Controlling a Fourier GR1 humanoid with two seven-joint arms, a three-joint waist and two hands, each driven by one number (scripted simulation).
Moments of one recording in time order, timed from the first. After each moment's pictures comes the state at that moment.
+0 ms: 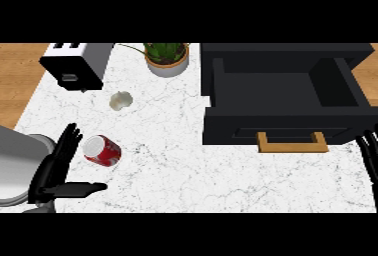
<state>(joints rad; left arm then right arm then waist) -0.02 0.19 0.24 -1.15 -0.01 -0.22 -0.37 0.26 -0.04 -0.23 -2.06 -0.05 0.20 0.02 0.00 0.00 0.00</state>
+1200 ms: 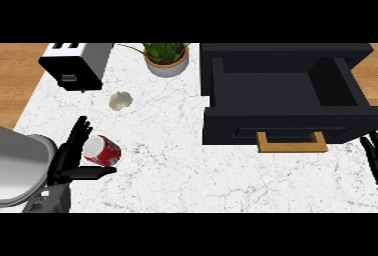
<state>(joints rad) -0.26 0.22 0.26 -0.72 -0.02 -0.17 -0.54 0.26 -0.03 -0.24 -2.12 -0.06 0.21 0.07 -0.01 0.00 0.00</state>
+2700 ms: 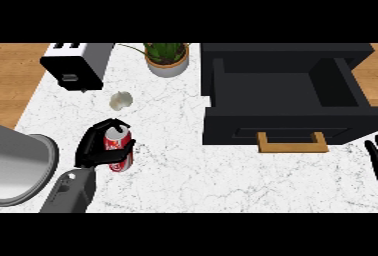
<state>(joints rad) -0.34 0.13 0.17 -0.77 0.04 -0.20 -0.50 0.29 -0.01 -0.24 -2.16 -0.08 0.21 0.08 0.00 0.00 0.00</state>
